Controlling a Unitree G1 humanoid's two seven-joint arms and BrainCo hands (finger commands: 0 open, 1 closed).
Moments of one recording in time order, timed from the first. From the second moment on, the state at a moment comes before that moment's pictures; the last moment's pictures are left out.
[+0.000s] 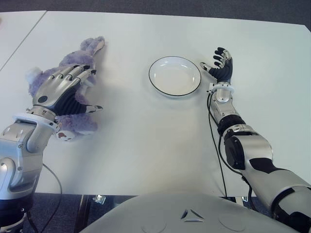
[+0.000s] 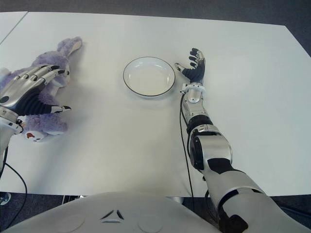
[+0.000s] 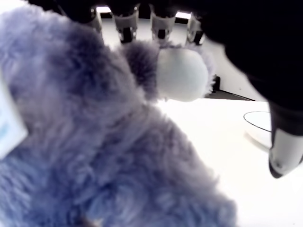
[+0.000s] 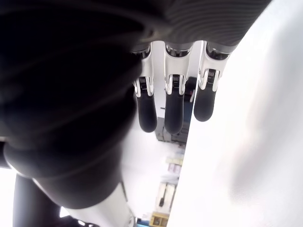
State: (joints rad) left arm 0.22 0.78 0.22 -0.55 0.73 0.07 -0.32; right arm -0.76 -0.17 -0.11 1.18 -0.11 -0.52 -0.37
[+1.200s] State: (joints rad) left arm 0.22 0.77 0.18 -0.55 1.19 0.15 -0.26; right arm -0.76 -0.17 -0.11 1.18 -0.11 -0.52 -0.38
